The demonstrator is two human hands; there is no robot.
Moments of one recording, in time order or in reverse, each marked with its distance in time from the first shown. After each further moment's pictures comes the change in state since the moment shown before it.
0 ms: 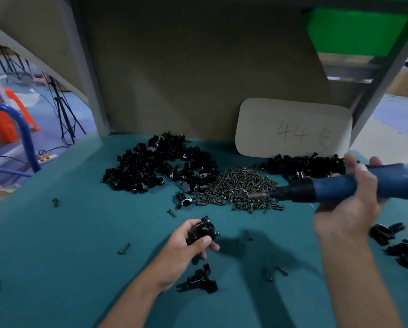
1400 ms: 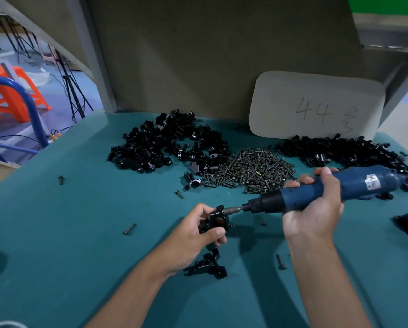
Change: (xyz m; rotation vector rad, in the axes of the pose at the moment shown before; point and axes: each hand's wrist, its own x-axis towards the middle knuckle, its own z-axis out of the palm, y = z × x) left_hand -0.001 -0.001 0.000 0.107 -0.080 0.038; right_hand -0.039 0.070 -0.014 0.115 0.002 0.263
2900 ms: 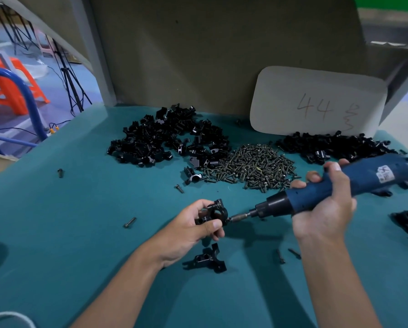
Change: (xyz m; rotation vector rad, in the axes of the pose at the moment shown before) left_hand 0.002 -0.008 -0.011 -0.261 -0.084 -0.083; right_hand -0.004 -0.015 -0.003 -0.116 -0.061 -0.025
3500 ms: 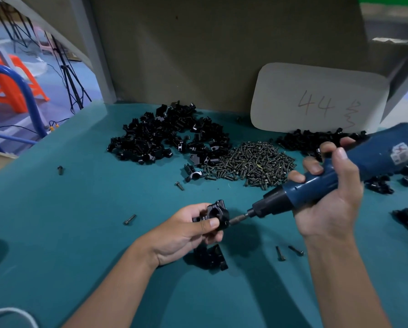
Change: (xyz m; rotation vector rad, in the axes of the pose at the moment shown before) left_hand -0.004 0.005 0.002 -0.249 -0.133 -0.034; right_hand -0.010 -0.013 0.012 -0.004 -0.365 -0.005
